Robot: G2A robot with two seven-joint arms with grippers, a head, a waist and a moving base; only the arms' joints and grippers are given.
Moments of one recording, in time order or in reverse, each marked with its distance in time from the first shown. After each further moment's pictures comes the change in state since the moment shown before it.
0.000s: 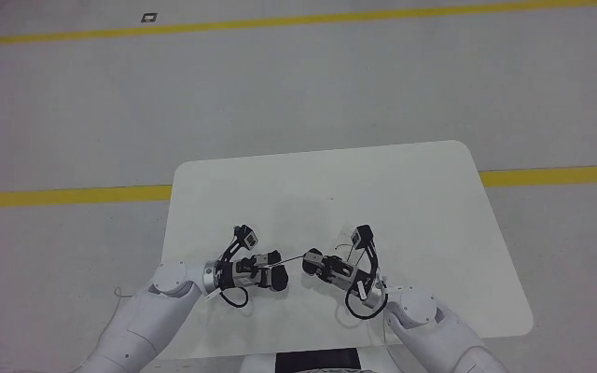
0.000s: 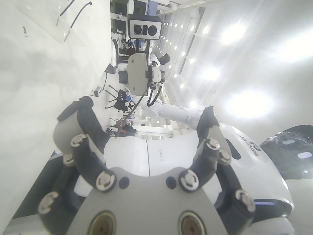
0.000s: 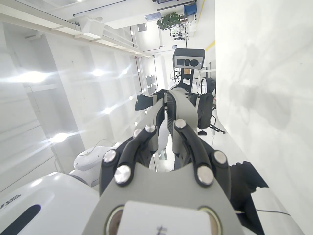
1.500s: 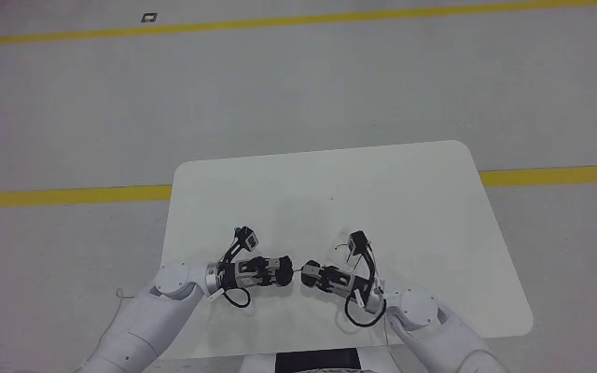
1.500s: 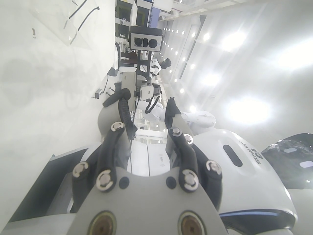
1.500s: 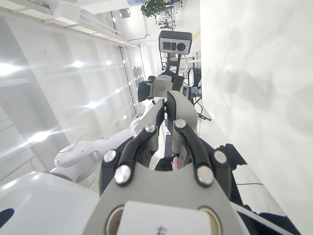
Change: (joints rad) left arm 0.008 0.008 0.016 -0.015 0.008 0.019 0.056; right arm -0.020 0.009 0.017 -0.019 -0.106 0.070 0.070
